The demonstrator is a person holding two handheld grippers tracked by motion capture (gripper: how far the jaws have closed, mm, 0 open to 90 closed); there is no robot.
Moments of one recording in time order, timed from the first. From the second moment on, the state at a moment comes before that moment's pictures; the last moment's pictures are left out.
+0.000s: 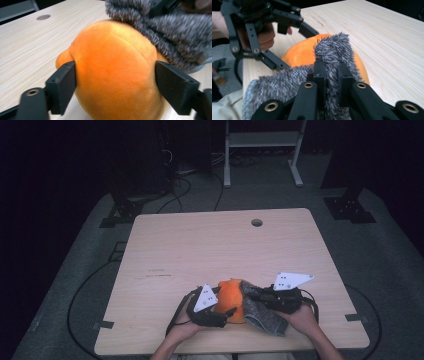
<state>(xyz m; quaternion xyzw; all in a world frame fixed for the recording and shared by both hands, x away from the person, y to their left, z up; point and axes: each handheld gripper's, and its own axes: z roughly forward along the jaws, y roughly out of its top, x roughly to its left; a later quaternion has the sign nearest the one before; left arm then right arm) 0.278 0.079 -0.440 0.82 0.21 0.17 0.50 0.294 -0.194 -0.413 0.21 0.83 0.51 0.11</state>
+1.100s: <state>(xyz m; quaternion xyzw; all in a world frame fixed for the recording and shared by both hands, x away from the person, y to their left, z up) 0.285 0.094 -0.440 0.83 0.20 0.18 0.49 0.293 -0.198 -0.418 0.21 0.82 0.52 0.09</state>
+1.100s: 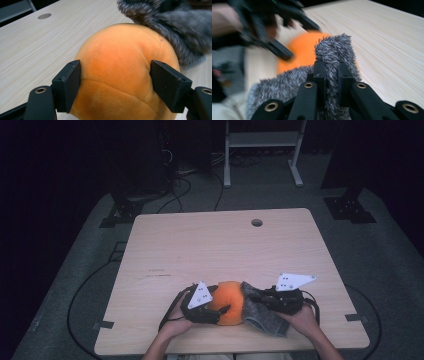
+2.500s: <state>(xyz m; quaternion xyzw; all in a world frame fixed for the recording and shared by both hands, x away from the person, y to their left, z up) 0.278 0.093 -0.442 0.84 0.17 0.18 0.49 0.303 -0.208 -0.415 0.23 0.81 0.54 0.05</state>
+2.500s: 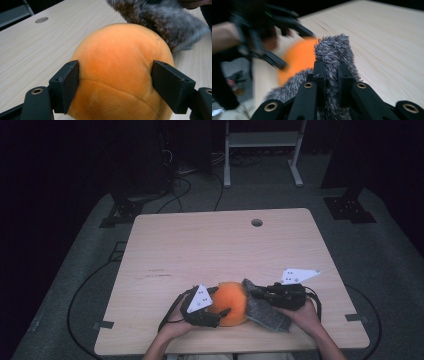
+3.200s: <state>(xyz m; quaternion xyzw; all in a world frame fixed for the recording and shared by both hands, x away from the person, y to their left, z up) 0.286 0.098 -0.436 0.83 0.22 0.15 0.50 0.299 -0.201 -0.424 0.21 0.83 0.51 0.05</state>
